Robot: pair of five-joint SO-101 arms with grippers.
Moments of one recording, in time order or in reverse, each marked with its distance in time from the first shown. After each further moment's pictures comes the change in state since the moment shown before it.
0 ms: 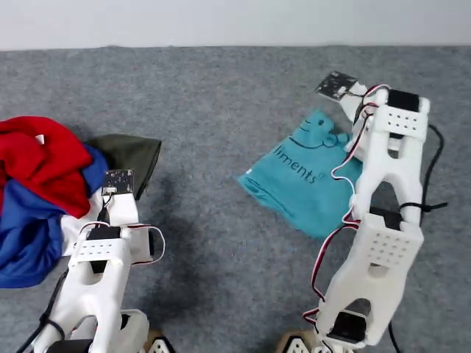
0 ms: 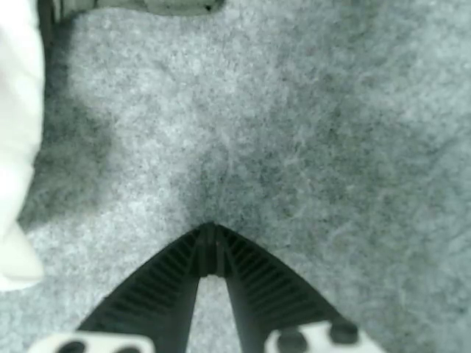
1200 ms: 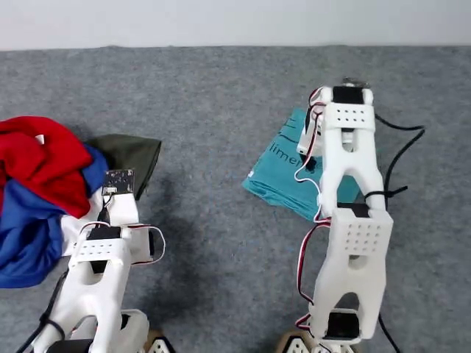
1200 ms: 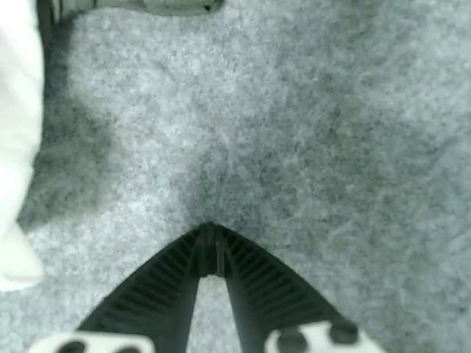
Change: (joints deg) left arm 0.2 0.0 0.0 0.0 0.0; right arm -12.3 7.2 -4.3 13.2 -92.0
